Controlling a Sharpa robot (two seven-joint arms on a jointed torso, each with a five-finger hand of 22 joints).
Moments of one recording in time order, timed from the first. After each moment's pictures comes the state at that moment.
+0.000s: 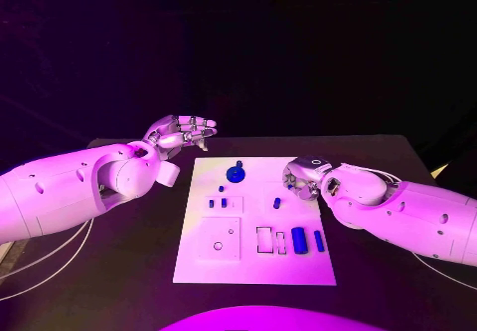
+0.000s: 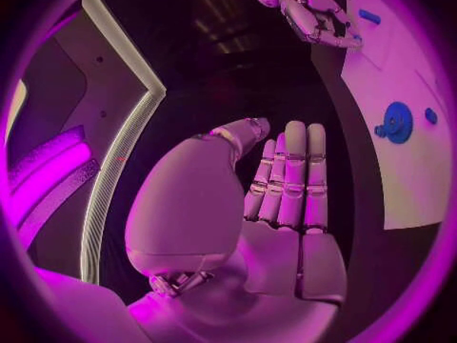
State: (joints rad) left arm 1.16 -0.97 0.01 1.50 -0.09 -0.17 0.33; left_hand 1.45 -0.20 0.52 0.05 0.32 0.81 0.21 0.29 0.32 0.90 0.16 0.39 0.18 1.02 0.08 1.02 0.47 0.17 0.79 0.17 0.97 0.74; right arm 1.20 -0.65 -0.18 1.38 -1.73 -0.25 -0.20; right_hand 1.45 -0.19 0.66 0.03 0.14 1.04 0.13 0.36 0.31 1.19 0.10 0.21 0.14 1.47 -0.01 1.36 1.30 0.07 1.46 0.08 1.25 1.31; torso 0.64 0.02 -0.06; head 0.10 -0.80
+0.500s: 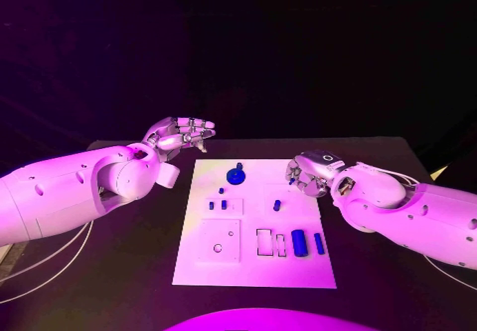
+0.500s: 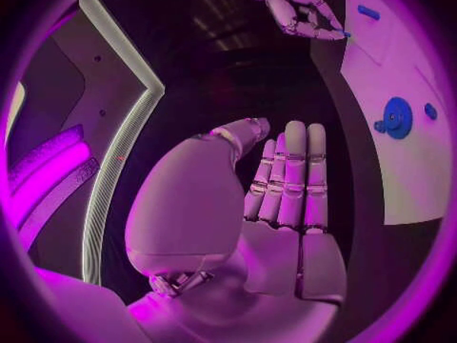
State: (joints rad) left arm 1.16 -0.97 0.01 1.50 -0.09 -0.18 0.33; left_hand 1.45 -0.20 0.52 0.05 0.32 0.81 0.21 0.29 0.32 0.90 0.16 0.39 0.18 1.02 0.08 1.02 0.47 0.17 0.79 0.17 0.97 0.74; right arm 1.22 -0.74 -0.17 1.50 -1.70 -0.36 -0.19; right_hand 1.44 -0.18 0.67 0.02 0.13 1.05 0.13 0.36 0.31 1.19 0.11 0.21 0.16 1.46 -0.02 1.36 1.29 0.07 1.46 0.08 1.27 1.31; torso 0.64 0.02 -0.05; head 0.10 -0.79
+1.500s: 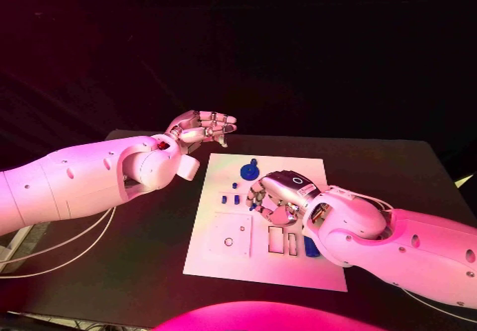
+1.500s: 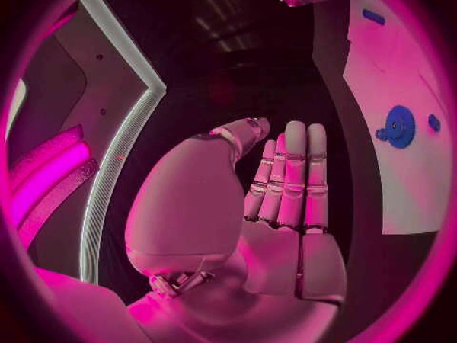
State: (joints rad) left arm 1.16 -0.95 0.01 1.50 -0.08 -0.18 0.33; left_hand 1.44 -0.20 0.51 0.04 0.32 0.80 0.20 0.29 0.32 0.89 0.17 0.41 0.18 1.01 0.08 1.02 0.47 0.17 0.78 0.17 0.97 0.74; right arm 1.17 -0.63 -0.17 1.69 -1.61 -0.37 -0.17; right_hand 1.43 -0.18 0.67 0.01 0.13 1.05 0.13 0.36 0.32 1.22 0.09 0.20 0.16 1.46 -0.02 1.36 1.29 0.07 1.46 0.08 1.28 1.31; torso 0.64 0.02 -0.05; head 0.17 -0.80
